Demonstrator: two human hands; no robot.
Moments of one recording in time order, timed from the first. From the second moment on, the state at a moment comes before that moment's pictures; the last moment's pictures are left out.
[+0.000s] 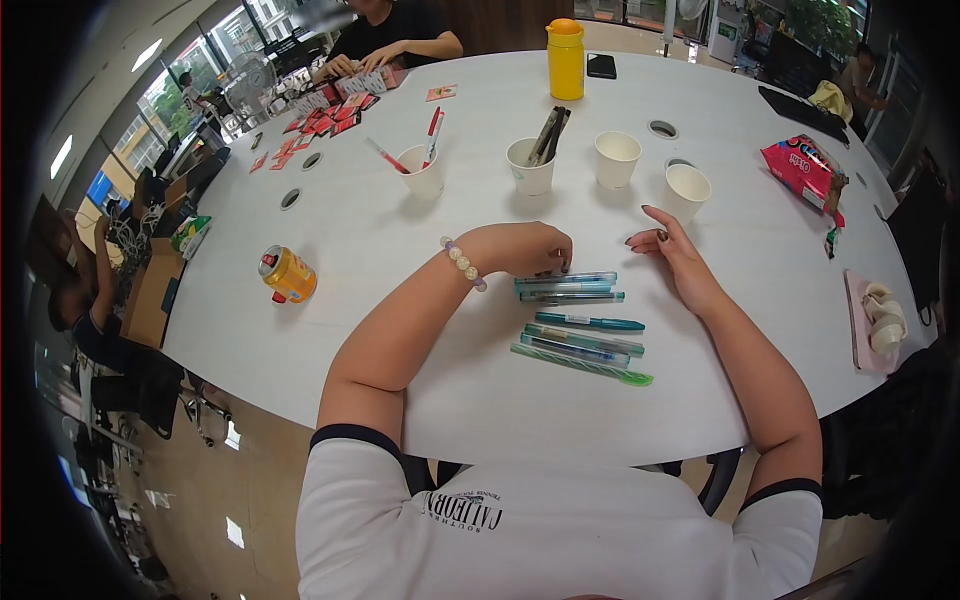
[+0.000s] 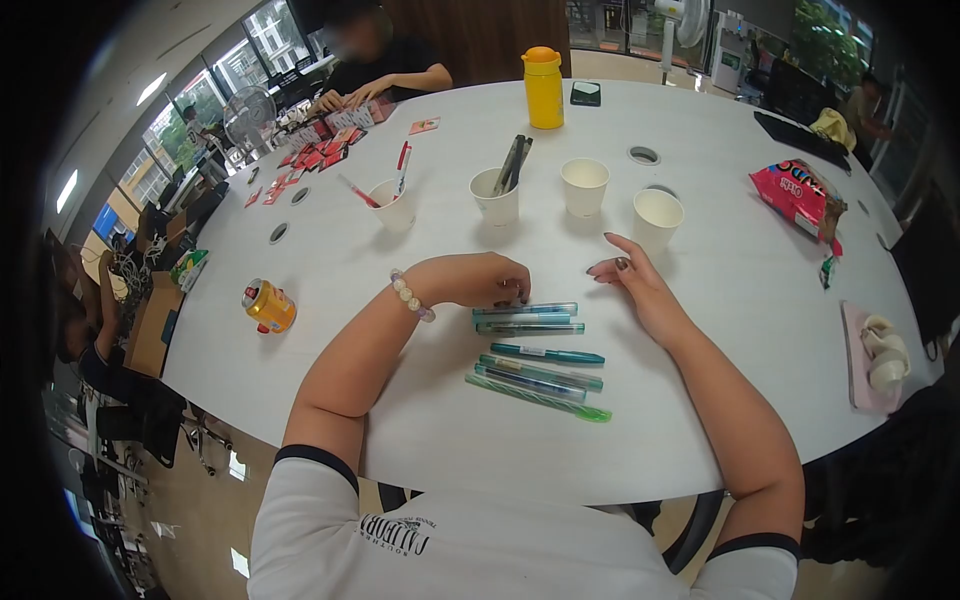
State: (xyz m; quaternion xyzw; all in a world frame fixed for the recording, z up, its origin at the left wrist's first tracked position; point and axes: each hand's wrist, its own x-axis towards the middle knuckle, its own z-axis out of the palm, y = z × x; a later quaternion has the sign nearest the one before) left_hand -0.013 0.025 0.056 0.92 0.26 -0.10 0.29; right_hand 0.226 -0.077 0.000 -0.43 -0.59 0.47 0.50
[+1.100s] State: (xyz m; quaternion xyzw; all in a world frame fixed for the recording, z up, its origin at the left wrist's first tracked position) left_hand -0.011 0.017 0.058 0.94 0.22 0.01 0.25; right_hand 0.227 -0.075 0.001 -0.44 -0.58 0.47 0.49
